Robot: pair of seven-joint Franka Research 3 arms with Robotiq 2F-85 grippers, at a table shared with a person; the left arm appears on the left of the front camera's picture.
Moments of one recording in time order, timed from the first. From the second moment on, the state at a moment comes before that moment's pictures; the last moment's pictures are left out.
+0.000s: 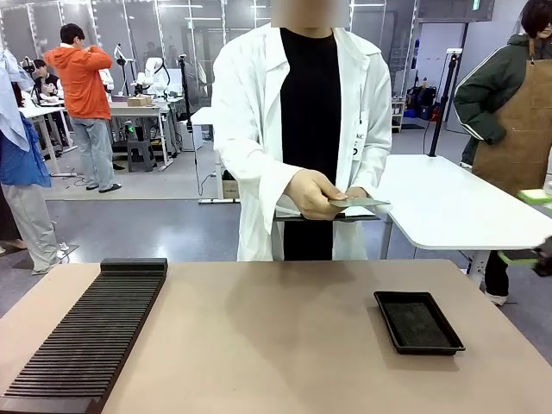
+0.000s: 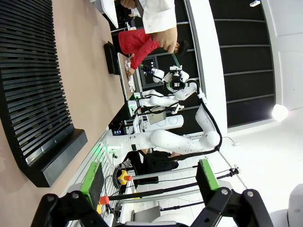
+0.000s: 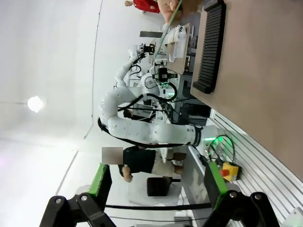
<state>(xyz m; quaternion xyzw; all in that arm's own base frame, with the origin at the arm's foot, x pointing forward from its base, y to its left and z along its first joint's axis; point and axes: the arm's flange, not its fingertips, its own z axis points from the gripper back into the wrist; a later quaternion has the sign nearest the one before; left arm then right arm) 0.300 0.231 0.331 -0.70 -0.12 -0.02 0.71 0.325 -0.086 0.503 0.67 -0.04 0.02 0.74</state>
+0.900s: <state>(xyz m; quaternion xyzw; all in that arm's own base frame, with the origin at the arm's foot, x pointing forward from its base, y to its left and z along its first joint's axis) 0.300 0.231 0.330 -0.70 -0.12 -0.02 0.71 0.428 0.061 0.499 0.67 0.06 -0.01 0.74</state>
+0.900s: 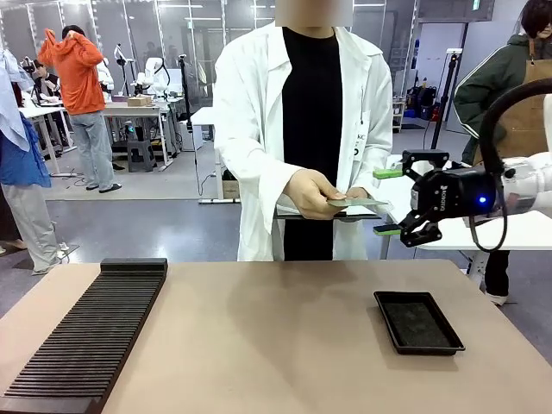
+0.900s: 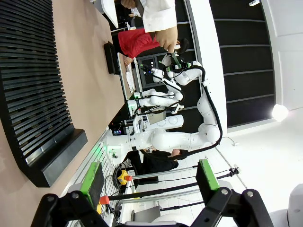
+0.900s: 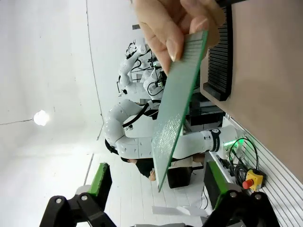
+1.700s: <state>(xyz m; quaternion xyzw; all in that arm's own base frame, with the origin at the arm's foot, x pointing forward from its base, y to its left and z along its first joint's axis) 0.300 0.231 0.330 -0.70 -0.12 -0.02 0.71 0.446 0.087 0.489 0.68 0.08 -0.02 0.73</state>
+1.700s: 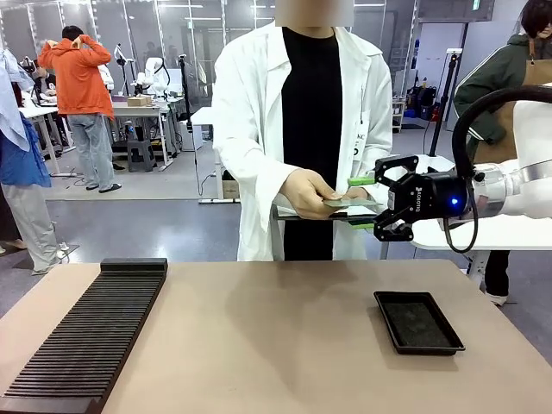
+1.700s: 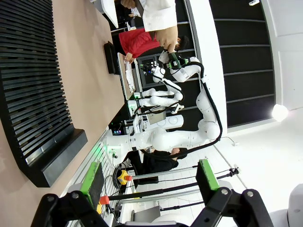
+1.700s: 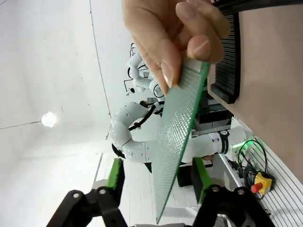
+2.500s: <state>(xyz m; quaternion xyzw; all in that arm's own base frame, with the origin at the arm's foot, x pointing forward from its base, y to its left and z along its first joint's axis) 0.300 0.231 0.330 -0.70 -0.12 -0.02 0.71 0.445 0.101 0.486 0.68 0.08 -0.02 0.73</state>
